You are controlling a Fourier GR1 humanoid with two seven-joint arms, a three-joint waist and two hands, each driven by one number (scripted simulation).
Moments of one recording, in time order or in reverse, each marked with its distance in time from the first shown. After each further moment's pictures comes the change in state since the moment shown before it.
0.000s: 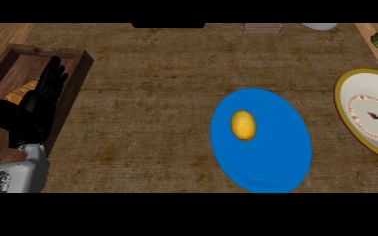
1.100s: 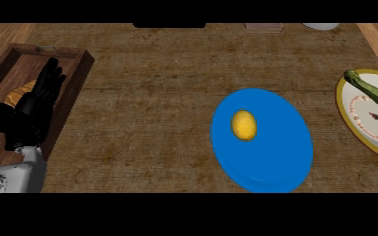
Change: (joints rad) left arm 0.014 -0.004 0.016 -0.016 -0.004 -0.016 0.003; right arm -0.178 -0.154 -0.216 0.848 -0.167 0.015 -0.479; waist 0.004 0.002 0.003
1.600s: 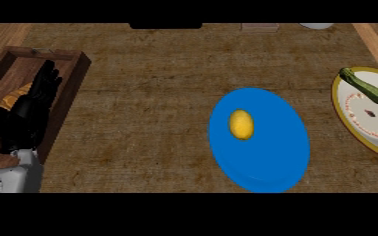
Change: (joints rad) left arm 0.018 0.004 0.014 -0.009 0.009 -0.007 0.002; right arm 0.057 -0.110 -0.306 0.091 -0.332 0.182 -0.124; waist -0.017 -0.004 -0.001
